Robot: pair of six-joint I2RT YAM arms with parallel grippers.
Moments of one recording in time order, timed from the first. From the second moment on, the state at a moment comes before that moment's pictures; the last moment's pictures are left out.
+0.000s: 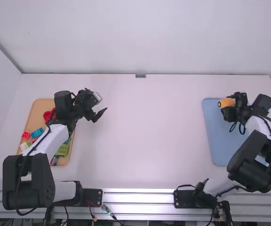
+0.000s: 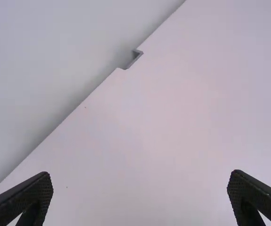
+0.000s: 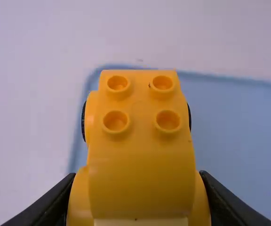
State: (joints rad) left arm 0.12 1.41 0.74 0.13 0.61 0.71; right arm -0.60 1.73 1.06 -0.28 -0.43 -0.55
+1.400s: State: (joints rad) left arm -0.17 1.13 0.85 -0.08 0.10 0.34; right arm -0.10 1.51 1.28 -0.74 0.15 -0.24
